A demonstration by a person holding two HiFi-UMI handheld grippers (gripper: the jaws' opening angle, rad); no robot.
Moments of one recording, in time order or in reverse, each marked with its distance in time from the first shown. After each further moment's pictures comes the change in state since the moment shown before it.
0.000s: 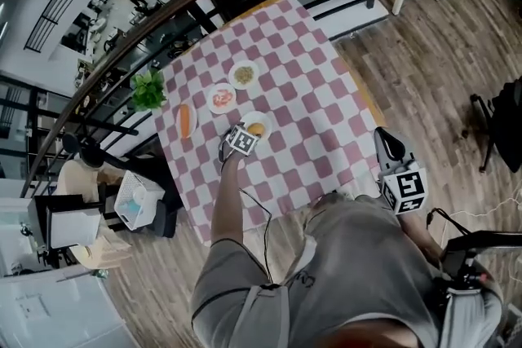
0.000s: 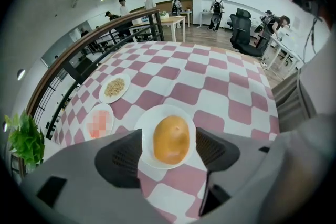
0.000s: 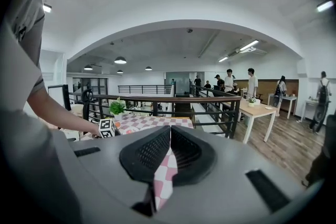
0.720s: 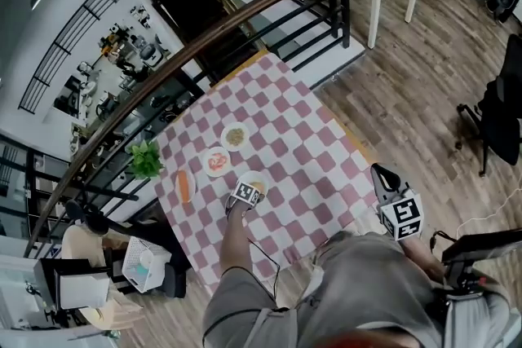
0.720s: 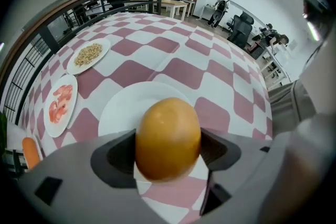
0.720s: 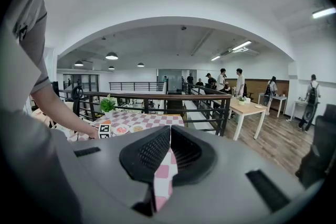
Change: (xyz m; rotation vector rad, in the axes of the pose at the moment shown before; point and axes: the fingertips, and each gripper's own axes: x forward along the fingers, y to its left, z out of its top) left arm 0.076 -0.014 -0.035 -0.101 0.170 -0.221; right arm 0.000 -0.030 -0.007 0.008 0.034 -0.099
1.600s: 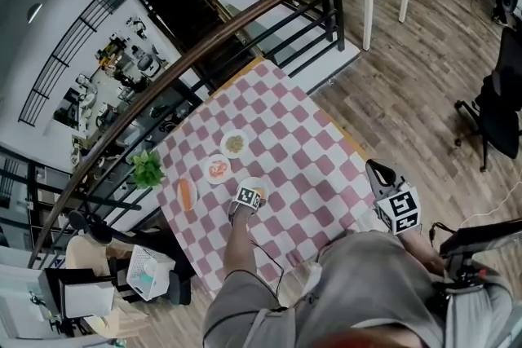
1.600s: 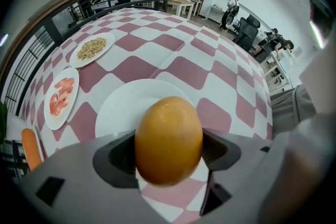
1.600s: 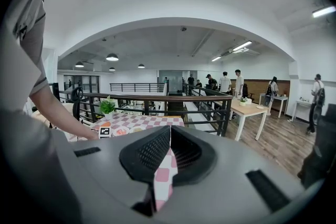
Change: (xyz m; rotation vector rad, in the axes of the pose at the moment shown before) left arm 0.002 0.000 -0.001 -0.062 0.017 0.009; right arm 0.008 -0.003 0.010 0.004 -0.020 0.009
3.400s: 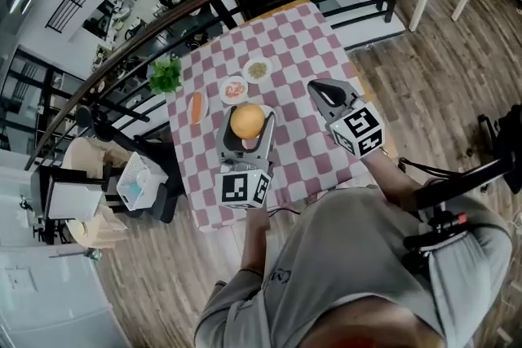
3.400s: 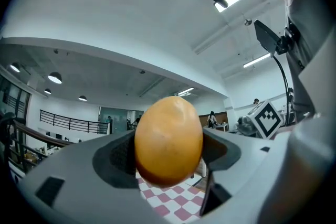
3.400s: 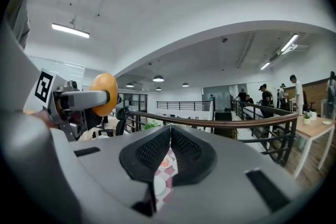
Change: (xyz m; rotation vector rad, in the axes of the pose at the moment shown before) left arm -0.517 -0.214 0.088 -0.132 -1.507 0.444; right arm 0.085 0.157 0.109 -0.078 -0.210 0.533
